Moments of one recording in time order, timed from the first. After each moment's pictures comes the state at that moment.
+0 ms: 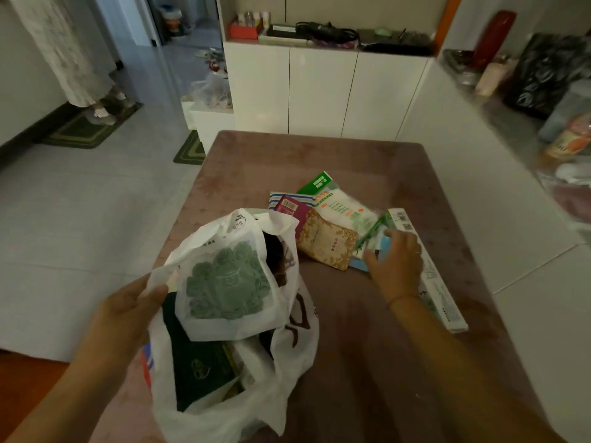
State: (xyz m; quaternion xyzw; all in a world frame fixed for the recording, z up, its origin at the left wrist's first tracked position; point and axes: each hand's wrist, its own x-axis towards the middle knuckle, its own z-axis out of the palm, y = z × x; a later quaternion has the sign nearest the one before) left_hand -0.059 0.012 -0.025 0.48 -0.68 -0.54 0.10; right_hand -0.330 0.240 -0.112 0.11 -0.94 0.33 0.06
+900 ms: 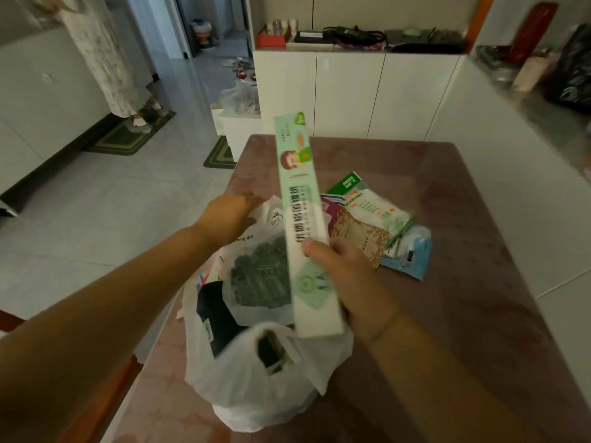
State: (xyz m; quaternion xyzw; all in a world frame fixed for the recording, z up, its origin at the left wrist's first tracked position) left_hand -0.184 -0.075 -0.040 0.09 -0.99 -0.04 0.06; right_hand -0.190 0.167 -0.002 0.06 -0.62 0.67 -0.40
